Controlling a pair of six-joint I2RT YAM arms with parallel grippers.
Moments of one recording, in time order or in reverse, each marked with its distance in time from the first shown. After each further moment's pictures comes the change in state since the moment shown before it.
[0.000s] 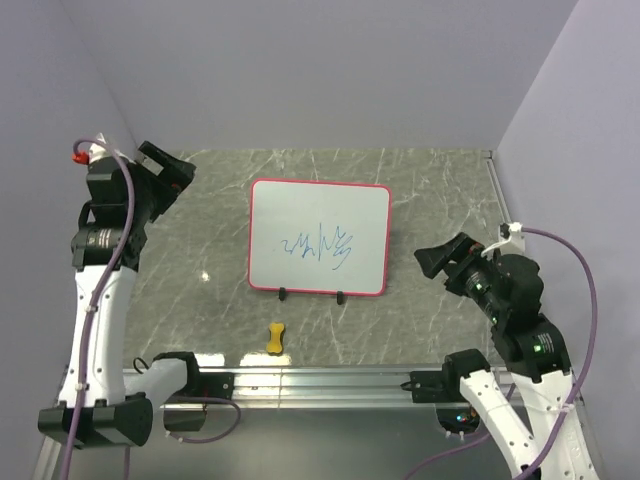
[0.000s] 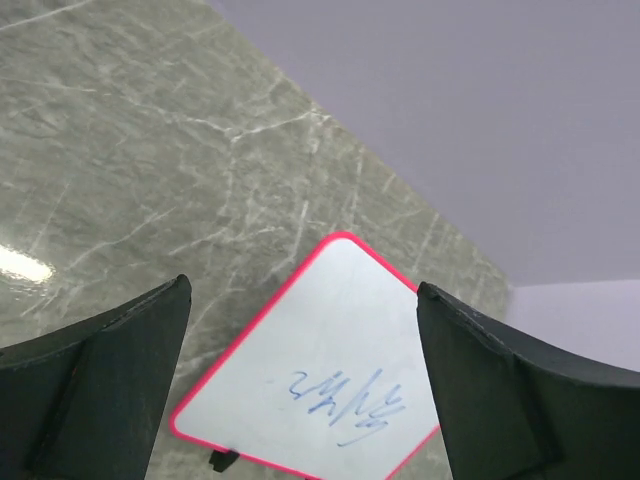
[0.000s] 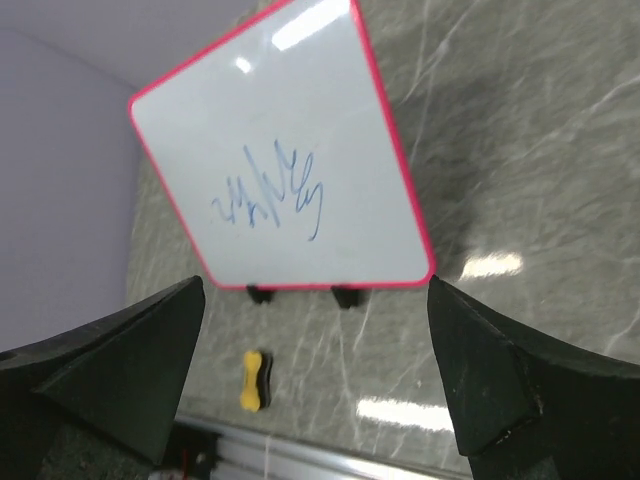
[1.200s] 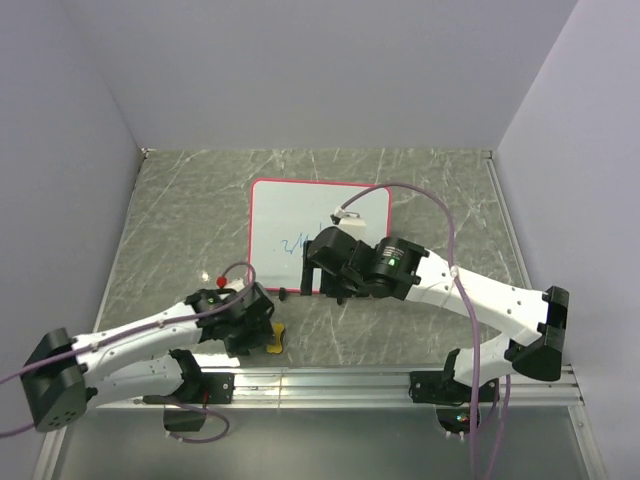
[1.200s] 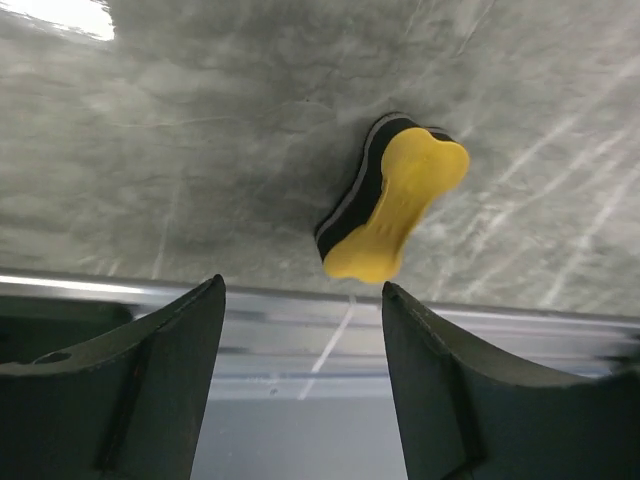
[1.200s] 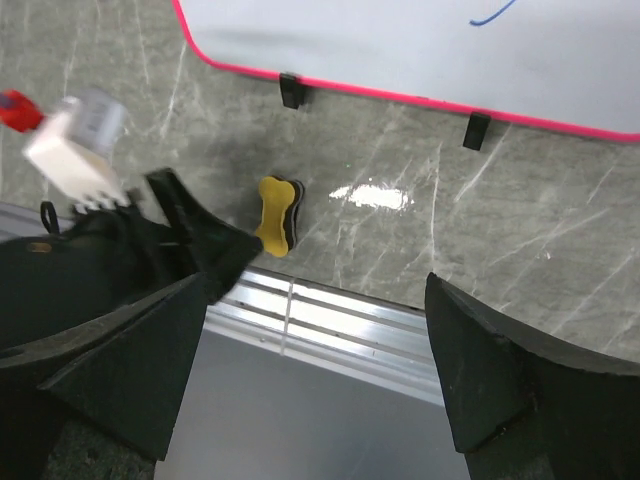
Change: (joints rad) left arm -0.975 -0.098 -0.736 -0.256 -0.109 -0.530; right arm 0.930 0.916 0.552 -0.262 0.389 0.323
